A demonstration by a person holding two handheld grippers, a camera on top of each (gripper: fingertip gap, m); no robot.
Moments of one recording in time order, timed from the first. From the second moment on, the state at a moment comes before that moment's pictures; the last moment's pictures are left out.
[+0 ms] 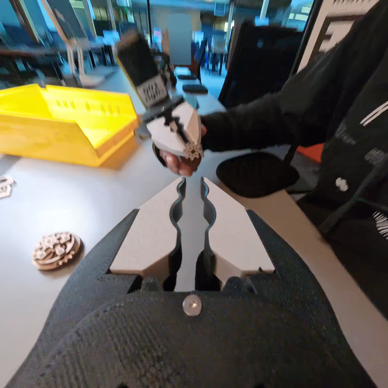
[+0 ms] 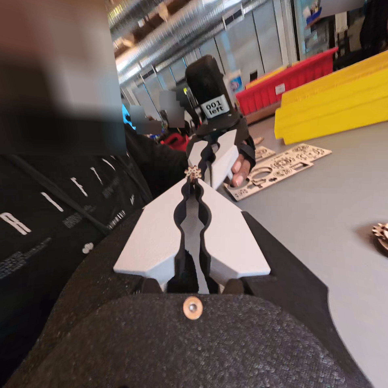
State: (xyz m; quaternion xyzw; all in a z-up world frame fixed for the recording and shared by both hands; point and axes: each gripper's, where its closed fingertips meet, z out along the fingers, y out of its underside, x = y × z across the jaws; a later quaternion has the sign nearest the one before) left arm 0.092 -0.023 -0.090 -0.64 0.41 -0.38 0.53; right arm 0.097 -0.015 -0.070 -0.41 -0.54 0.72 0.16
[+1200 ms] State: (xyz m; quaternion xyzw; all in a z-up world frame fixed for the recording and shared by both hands) left arm 0.089 -0.026 -0.061 -0.63 0.35 -0.38 0.58; right arm 0.089 -0.024 -0.063 -0.40 -0.61 0.61 0.33
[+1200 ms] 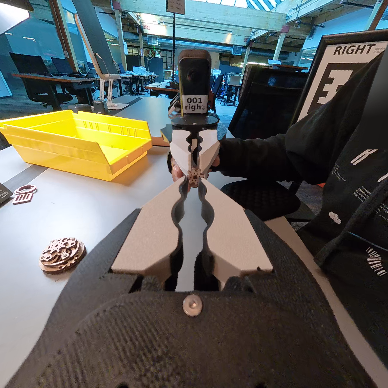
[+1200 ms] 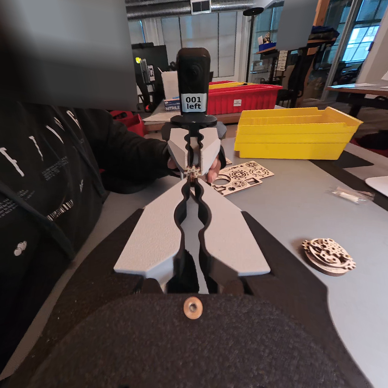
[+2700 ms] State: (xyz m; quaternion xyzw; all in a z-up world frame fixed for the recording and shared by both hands) left arm 0.122 -0.054 -0.088 -0.63 0.38 -0.46 0.50; right arm 0.119 -0.053 -0.095 -0.46 -0.63 0.49 0.38
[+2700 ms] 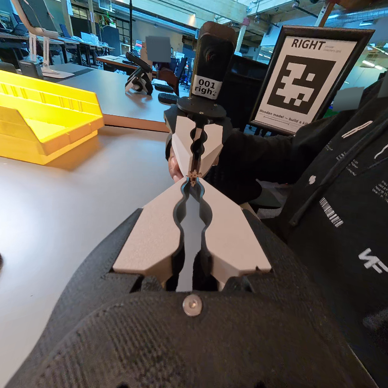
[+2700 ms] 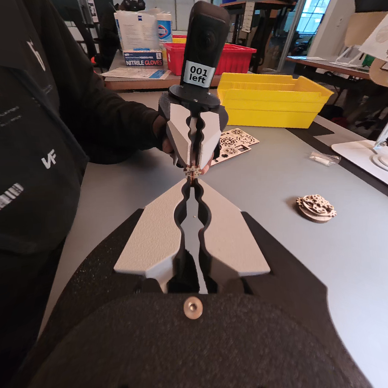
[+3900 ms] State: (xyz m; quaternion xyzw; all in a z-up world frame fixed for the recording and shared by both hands) left arm 0.127 -0.068 -0.088 -0.60 0.39 -0.49 0.49; right arm 0.122 -0.066 -0.097 -0.51 -0.60 0.47 0.41
